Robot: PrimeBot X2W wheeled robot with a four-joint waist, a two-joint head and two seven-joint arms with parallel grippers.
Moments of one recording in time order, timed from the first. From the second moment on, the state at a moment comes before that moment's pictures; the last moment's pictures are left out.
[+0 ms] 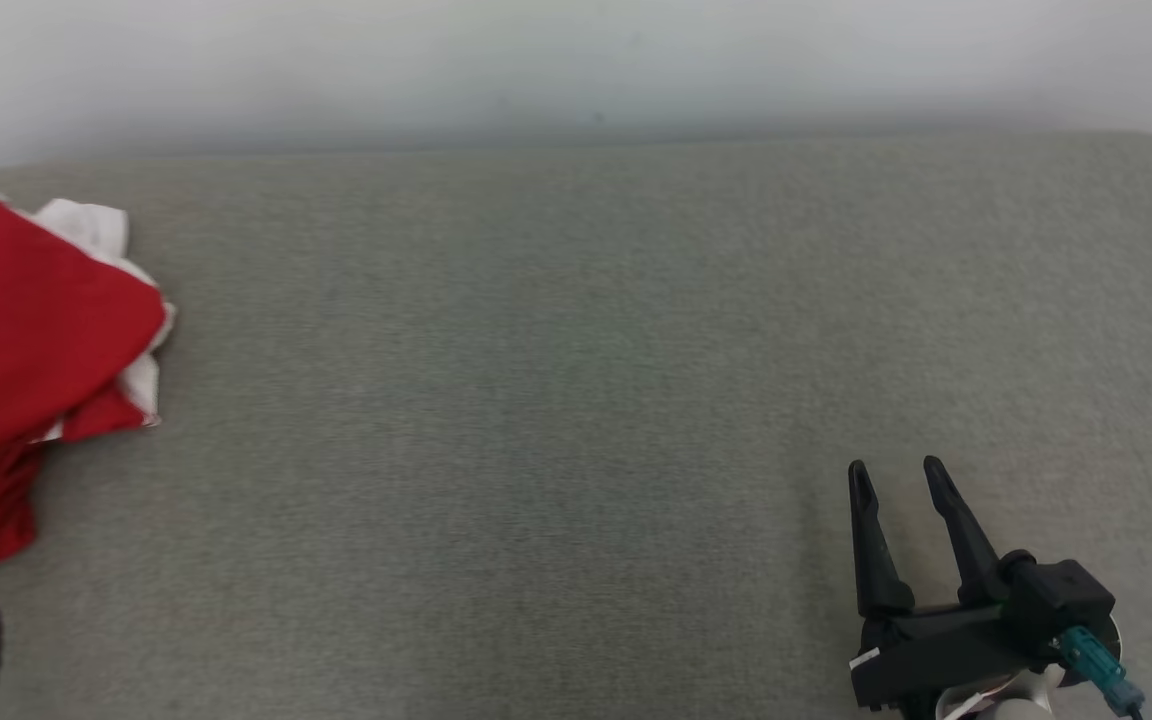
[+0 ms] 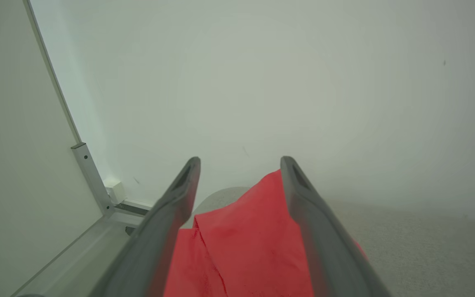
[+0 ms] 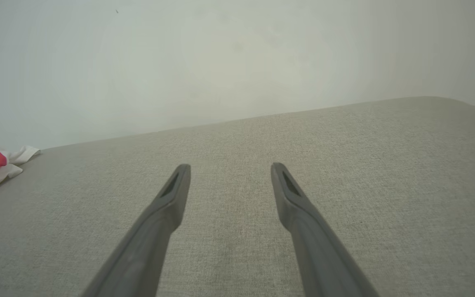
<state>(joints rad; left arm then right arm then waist) -0.51 0.38 0.34 0.48 -0.24 -0.12 -0.21 -0.11 -0.05 0.03 0.22 0.18 0.13 -0.26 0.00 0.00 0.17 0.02</state>
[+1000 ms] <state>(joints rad) -0.67 0.54 0.24 0.94 -0.33 -0.08 0.23 -0.15 -0.05 0.01 0.22 0.19 0.13 -0.26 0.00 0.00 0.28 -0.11</state>
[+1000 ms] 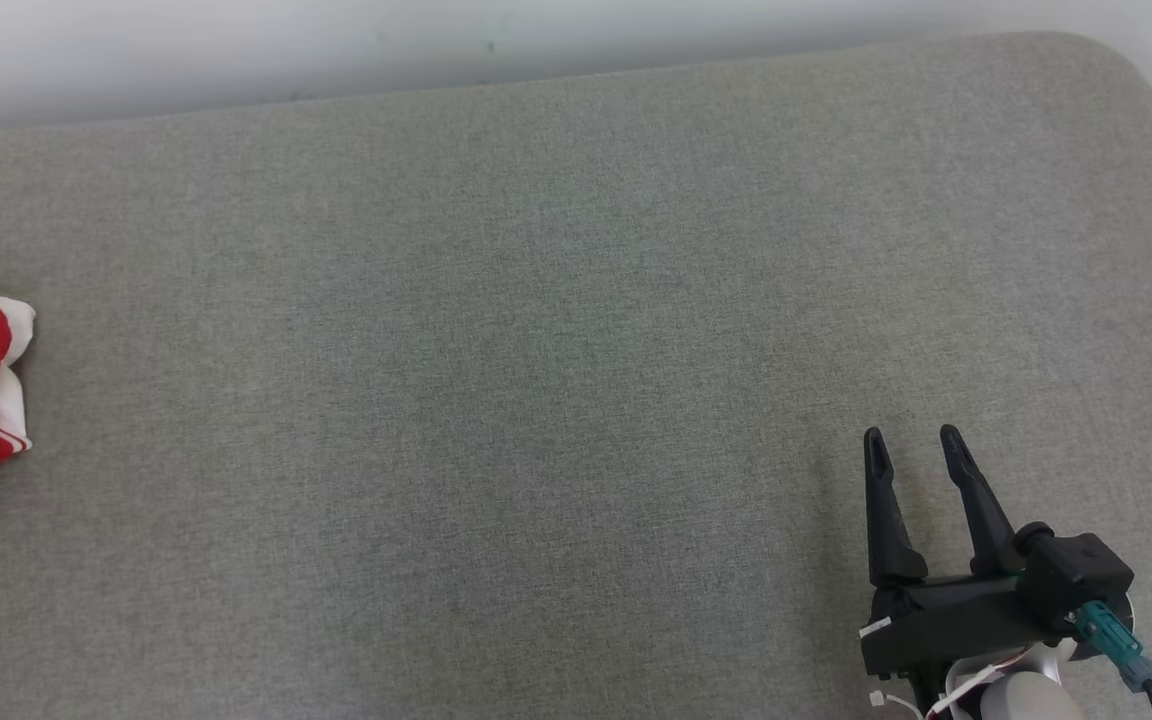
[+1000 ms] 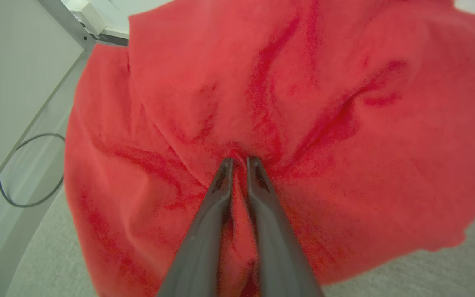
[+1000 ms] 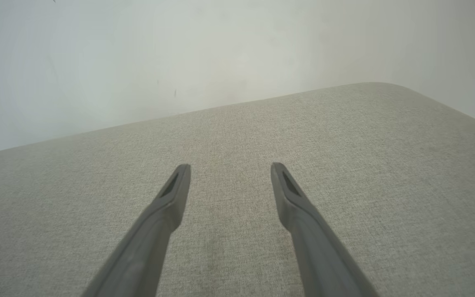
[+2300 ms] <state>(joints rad) -0.90 0.47 -0.02 0.13 -0.37 -0.12 0.10 -0.10 -0.05 0.04 0.24 0.21 0.13 -0.26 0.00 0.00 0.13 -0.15</state>
